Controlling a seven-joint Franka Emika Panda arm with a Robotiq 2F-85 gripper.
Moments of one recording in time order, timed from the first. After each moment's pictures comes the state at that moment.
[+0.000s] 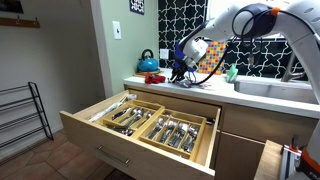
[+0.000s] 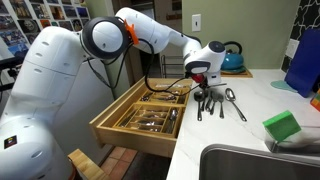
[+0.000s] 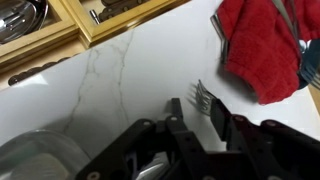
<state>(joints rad) -0.21 0.62 -0.21 -1.51 0.91 2.37 0.78</state>
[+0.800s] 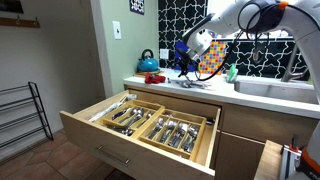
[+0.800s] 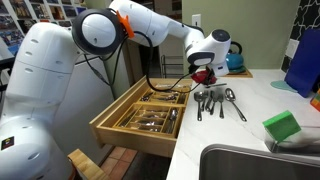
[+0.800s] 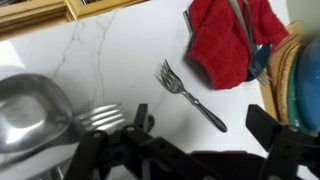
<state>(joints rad) -0.25 0.55 -0.20 -1.50 0.90 2.37 0.65</state>
